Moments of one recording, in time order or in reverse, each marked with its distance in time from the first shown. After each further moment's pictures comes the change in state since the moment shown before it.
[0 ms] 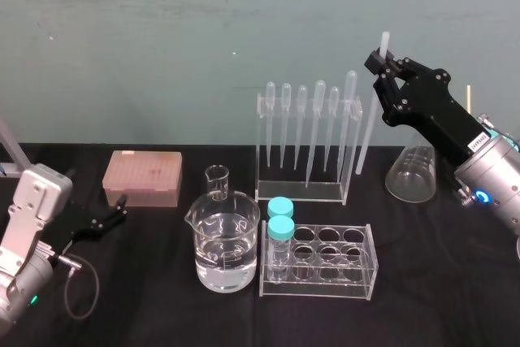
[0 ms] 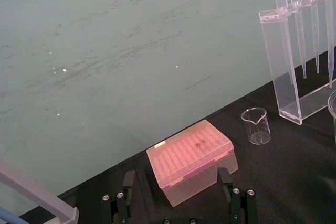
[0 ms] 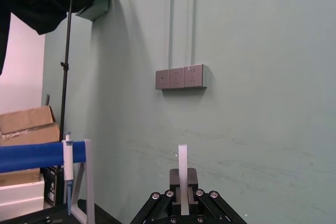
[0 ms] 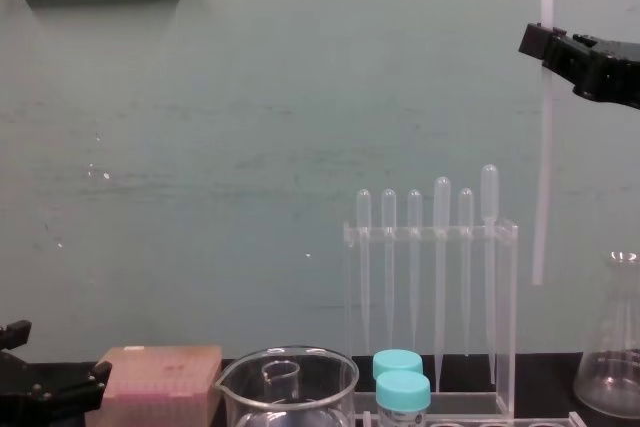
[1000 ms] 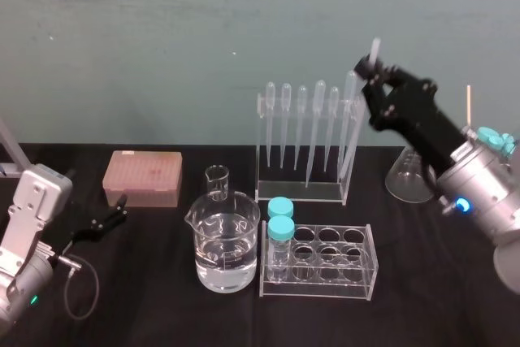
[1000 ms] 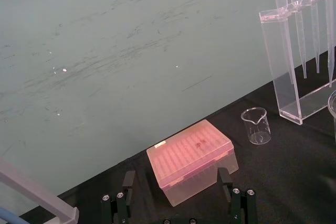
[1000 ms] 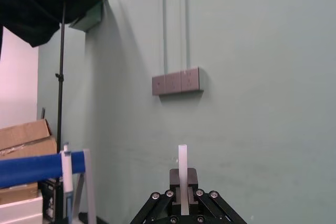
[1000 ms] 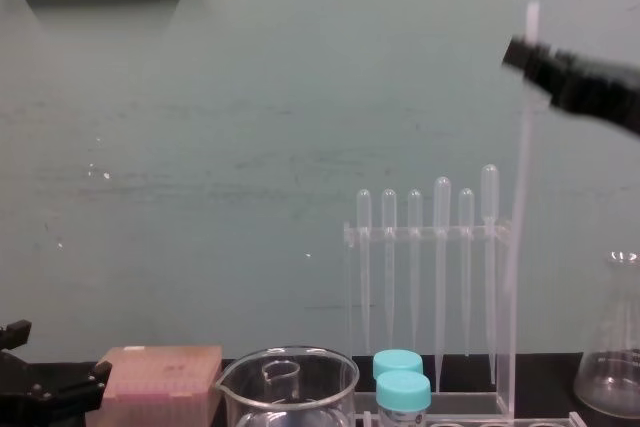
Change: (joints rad) left arm 0.000 0.000 0.000 0.000 0.000 0.000 0.000; right arm -0.016 -0.050 -0.021 0.022 0.007 -0.045 -0.036
